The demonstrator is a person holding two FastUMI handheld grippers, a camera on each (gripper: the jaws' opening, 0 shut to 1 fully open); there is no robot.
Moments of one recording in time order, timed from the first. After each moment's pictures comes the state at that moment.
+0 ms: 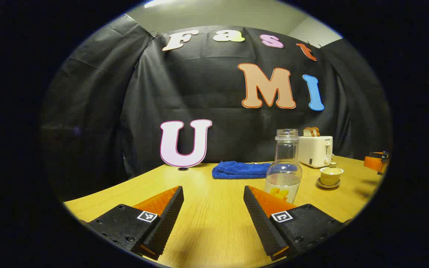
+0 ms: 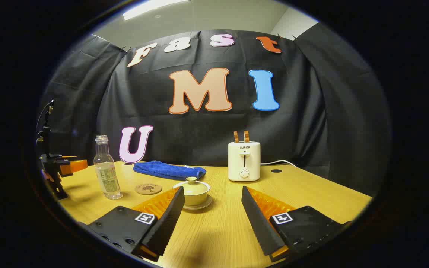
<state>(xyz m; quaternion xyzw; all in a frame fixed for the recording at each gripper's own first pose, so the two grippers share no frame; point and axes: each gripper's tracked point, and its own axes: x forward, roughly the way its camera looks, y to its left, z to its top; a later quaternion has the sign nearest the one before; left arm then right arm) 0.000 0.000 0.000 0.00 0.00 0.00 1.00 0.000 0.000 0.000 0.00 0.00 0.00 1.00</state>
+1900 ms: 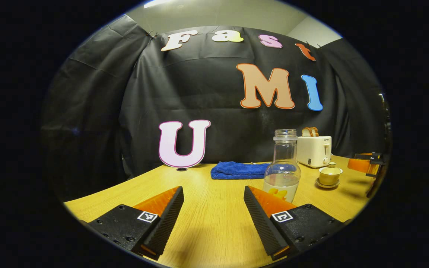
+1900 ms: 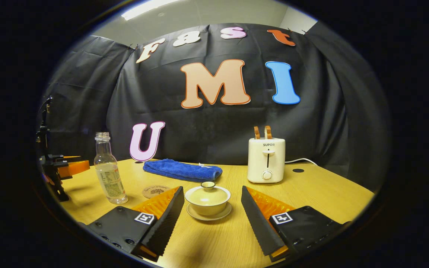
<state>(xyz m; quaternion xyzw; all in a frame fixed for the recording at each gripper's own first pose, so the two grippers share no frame) 0.004 -0.003 -0.003 0.00 -0.01 0.00 1.00 0.061 0.042 -0.012 0.00 0.02 0.07 1.00</state>
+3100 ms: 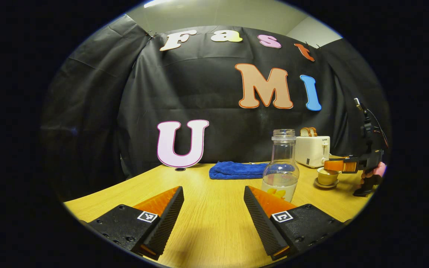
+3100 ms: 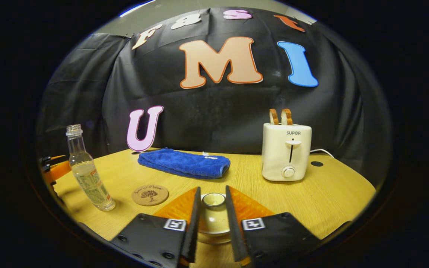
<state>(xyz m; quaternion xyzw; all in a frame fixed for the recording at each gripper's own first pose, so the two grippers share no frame) 0.005 -0.005 -0.003 0.00 -0.01 -0.01 1.00 0.138 0.064 -0.036 0.00 0.09 0.08 0.99</state>
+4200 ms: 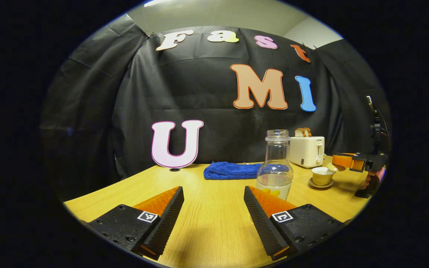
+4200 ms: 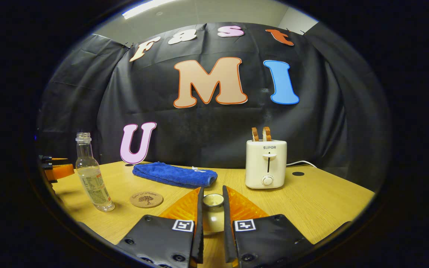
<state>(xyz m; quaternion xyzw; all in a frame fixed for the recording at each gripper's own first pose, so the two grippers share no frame) 0.004 -0.018 -0.002 0.00 -0.01 -0.04 1.00 0.088 0.034 -0.009 0.00 0.01 0.03 1.00</state>
